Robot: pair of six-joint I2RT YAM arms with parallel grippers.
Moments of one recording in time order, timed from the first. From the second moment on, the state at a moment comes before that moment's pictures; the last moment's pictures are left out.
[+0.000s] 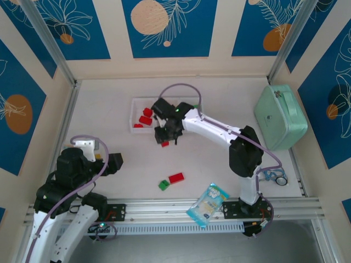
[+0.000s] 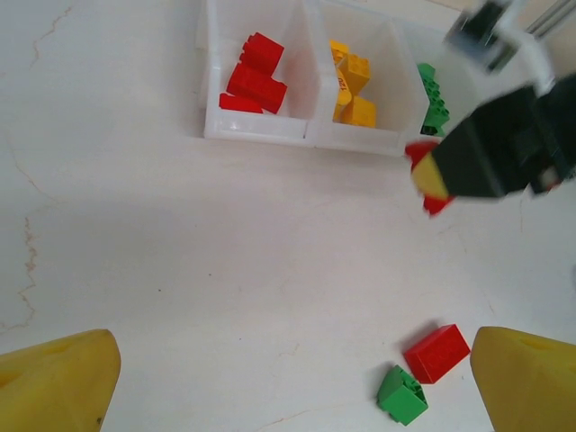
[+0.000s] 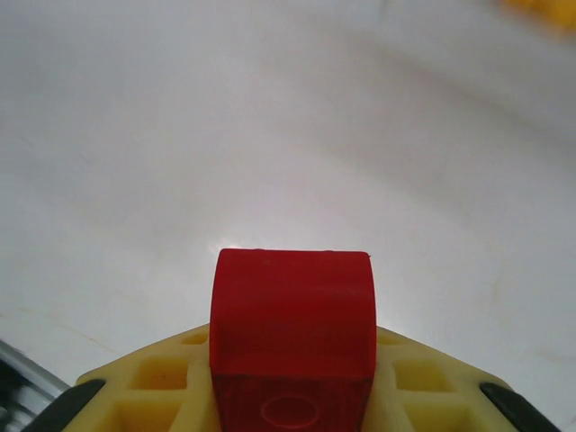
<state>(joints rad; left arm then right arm) -0.30 0.40 0.84 -1.05 0.12 -0.39 0.84 1.93 1.75 -1.01 -0.11 0.42</state>
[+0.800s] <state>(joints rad) -0.30 0.41 0.82 -1.04 0.10 -0.40 0.68 2.58 2.60 -0.99 -0.29 0.15</state>
